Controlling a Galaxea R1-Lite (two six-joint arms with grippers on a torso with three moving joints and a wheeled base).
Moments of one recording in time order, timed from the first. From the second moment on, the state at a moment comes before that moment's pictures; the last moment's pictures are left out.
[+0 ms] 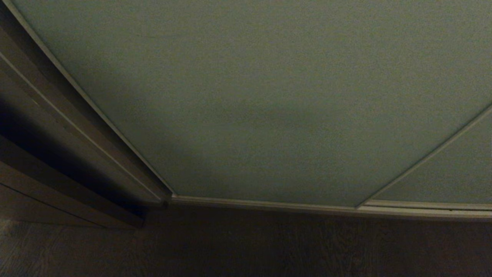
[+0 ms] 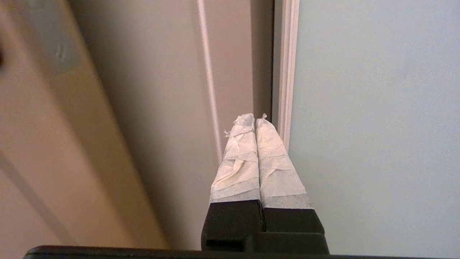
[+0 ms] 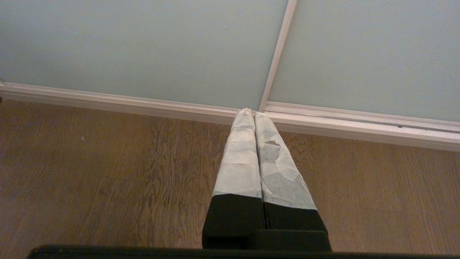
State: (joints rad) left arm 0.22 0.90 -0.95 -0.51 0.07 0.00; right arm 0.00 0.00 0.00 0.00 0.00 0.00
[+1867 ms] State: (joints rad) left arm 0.17 1.38 -1.39 -0.63 0.00 -0.02; right arm 0.00 0.00 0.00 0.00 0.00 0.00
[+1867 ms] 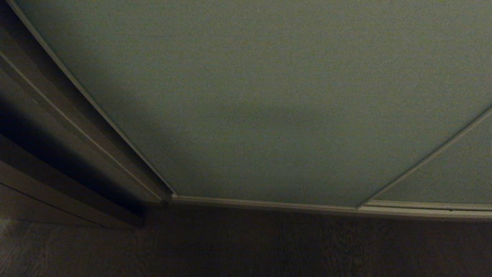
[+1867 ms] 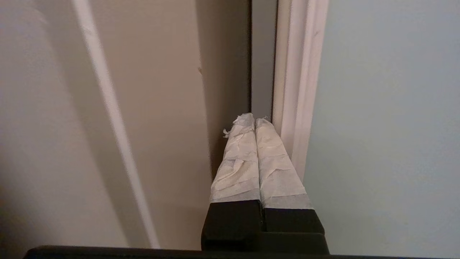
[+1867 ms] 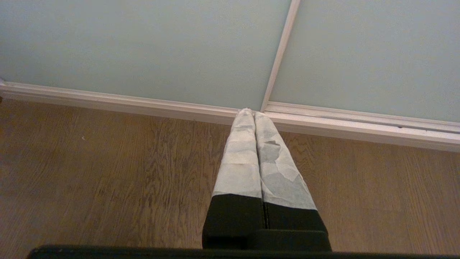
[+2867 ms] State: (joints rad) left arm -0.01 1.39 -1.51 -0.31 0.00 -0.03; right arm 0.00 0.00 0.00 0.00 0.00 0.00
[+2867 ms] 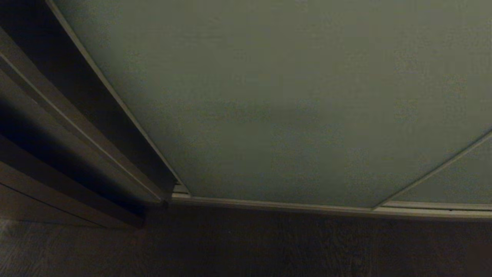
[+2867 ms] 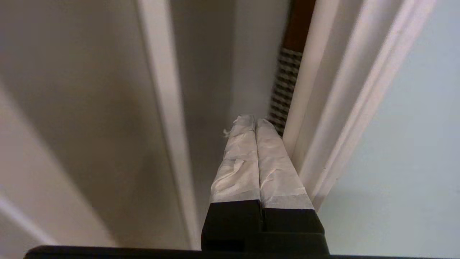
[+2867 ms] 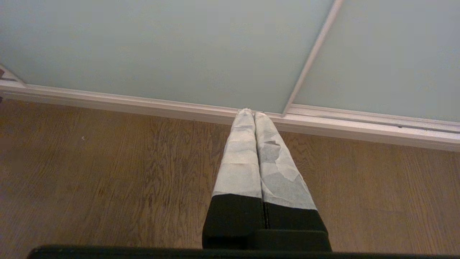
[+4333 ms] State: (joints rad) left arm -0.61 1.57 -1.67 -0.19 0.06 0.00; right arm 0.00 0.00 0.00 0.00 0.00 0.00
